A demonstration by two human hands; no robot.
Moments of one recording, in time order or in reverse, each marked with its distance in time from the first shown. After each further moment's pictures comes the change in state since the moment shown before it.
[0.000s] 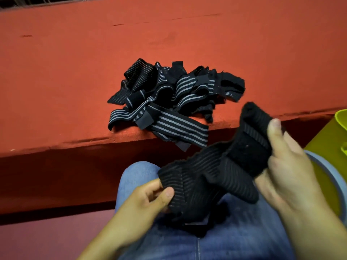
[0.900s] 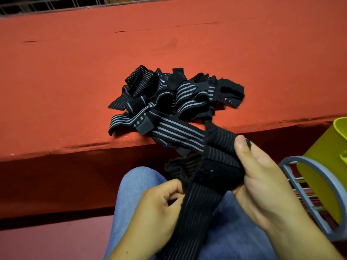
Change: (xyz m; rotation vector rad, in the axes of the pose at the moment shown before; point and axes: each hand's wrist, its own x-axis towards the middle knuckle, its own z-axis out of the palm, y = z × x) left_hand 0.012 -0.002 0.031 0.133 0.133 0.228; right_hand -0.013 0.019 0.009 -0.034 -0.302 0.148
